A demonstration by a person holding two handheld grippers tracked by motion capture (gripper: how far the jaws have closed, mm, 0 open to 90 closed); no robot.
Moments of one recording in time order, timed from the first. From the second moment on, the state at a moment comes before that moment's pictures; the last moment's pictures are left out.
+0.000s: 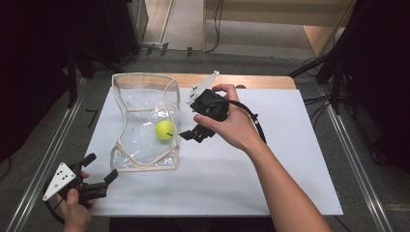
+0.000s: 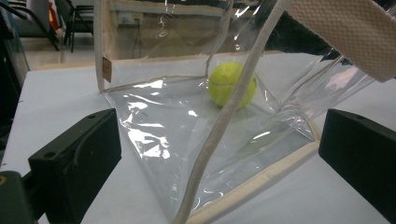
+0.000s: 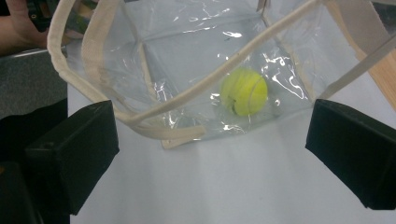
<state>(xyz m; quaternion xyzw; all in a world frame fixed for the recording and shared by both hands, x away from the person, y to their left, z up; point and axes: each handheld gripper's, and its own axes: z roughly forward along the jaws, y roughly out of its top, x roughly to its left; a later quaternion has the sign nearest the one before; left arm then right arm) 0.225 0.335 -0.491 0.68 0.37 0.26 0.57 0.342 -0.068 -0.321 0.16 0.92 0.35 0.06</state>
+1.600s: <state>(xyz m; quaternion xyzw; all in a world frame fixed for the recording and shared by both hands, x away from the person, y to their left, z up) 0.224 0.335 -0.492 0.68 0.37 0.26 0.57 0.321 -0.131 -0.383 0.23 0.89 0.39 0.06</state>
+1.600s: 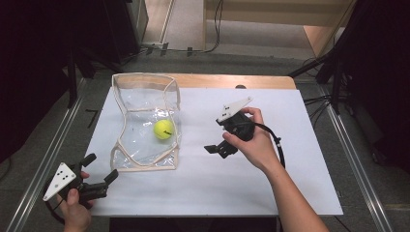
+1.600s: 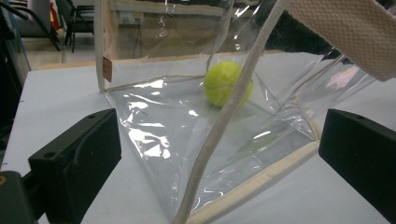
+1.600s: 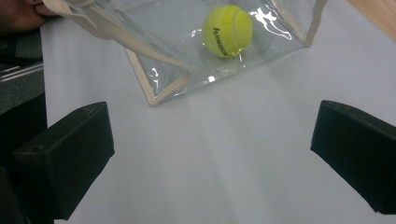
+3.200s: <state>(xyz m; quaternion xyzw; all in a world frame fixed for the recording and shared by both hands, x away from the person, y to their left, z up) 0.224 0.333 -0.492 0.69 0.37 0.26 0.57 0.291 -0.230 -0.439 0.31 0.84 0.44 0.09</state>
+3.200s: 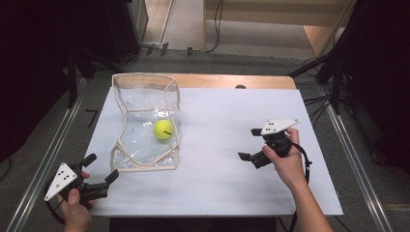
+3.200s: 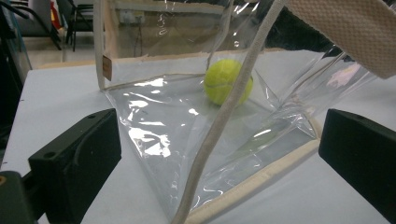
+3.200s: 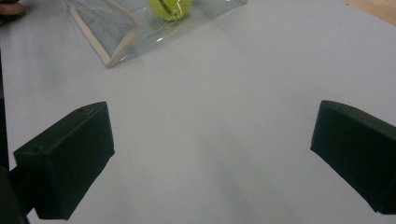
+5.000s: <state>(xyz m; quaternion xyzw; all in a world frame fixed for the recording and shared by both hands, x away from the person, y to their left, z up) 0.224 0.333 -0.492 0.69 0.37 0.26 0.57 0.250 -0.311 -0.494 0.40 0.77 0.48 0.13</state>
